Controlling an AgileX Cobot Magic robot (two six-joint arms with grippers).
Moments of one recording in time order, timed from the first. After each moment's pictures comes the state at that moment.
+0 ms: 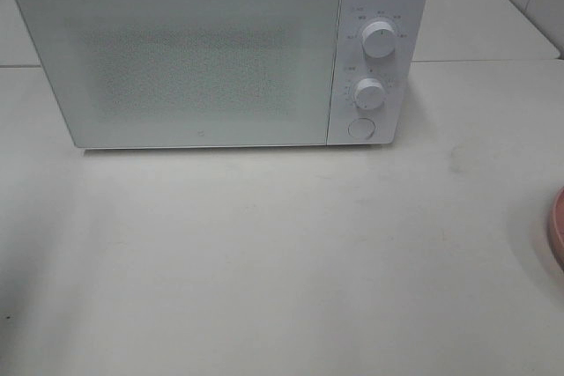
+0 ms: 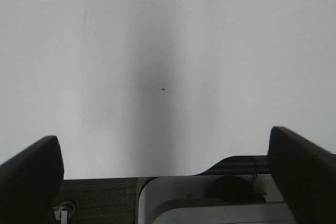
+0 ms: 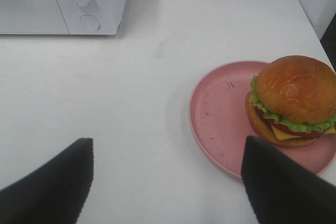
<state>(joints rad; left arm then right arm) 0.04 0.92 -0.75 -0.13 1.08 0.06 0.10 0.00 -0.51 -0.07 1.04 0.09</state>
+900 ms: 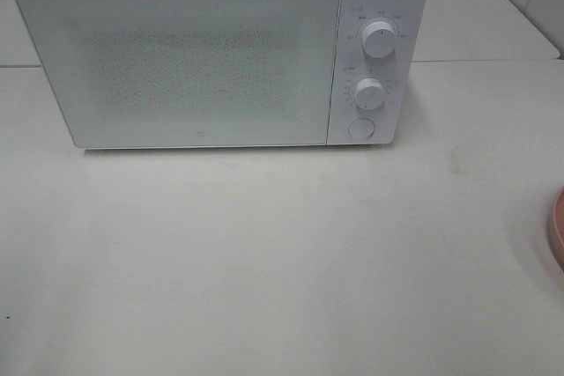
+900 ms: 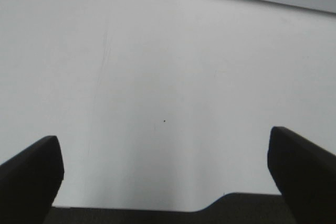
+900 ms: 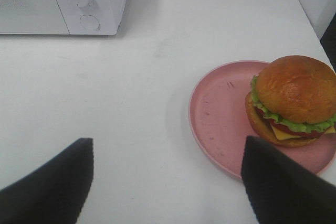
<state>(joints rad) 0.04 0.29 -0.50 -0.10 1.03 -0.02 0.10 0.00 -0.51 -0.07 1.04 0.09</state>
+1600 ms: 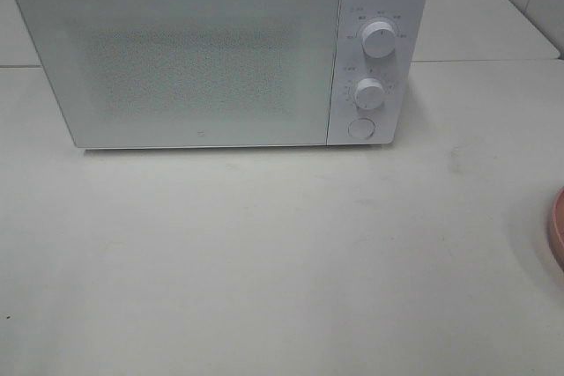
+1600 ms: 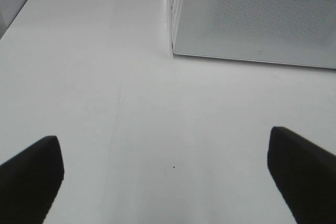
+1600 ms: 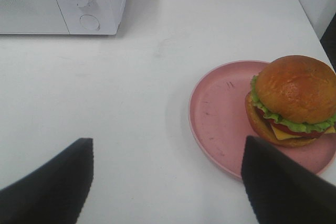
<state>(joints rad) 0.04 0.00 -0.50 -0.06 1.04 0.00 0.10 0.00 -0.51 -0.07 1.04 0.09</state>
